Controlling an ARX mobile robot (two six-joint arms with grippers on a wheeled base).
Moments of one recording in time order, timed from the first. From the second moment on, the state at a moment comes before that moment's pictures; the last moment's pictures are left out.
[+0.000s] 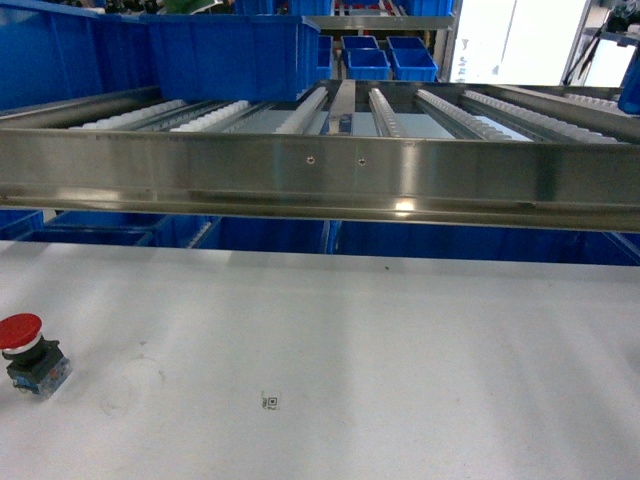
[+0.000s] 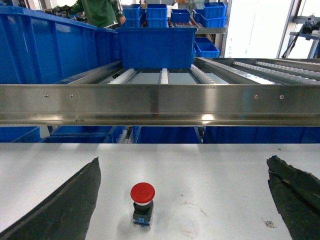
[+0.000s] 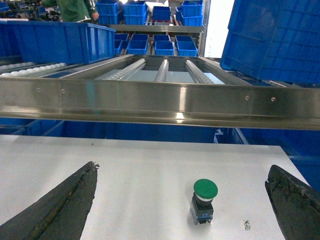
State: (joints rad) left arm 0.00 0.01 0.01 -0.01 0.00 0.00; right arm 0.00 0.00 0.01 0.00 0.00 0.00
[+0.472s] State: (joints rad) left arm 0.00 0.01 0.01 -0.01 0.00 0.00; right arm 0.00 0.00 0.01 0.00 0.00 0.00
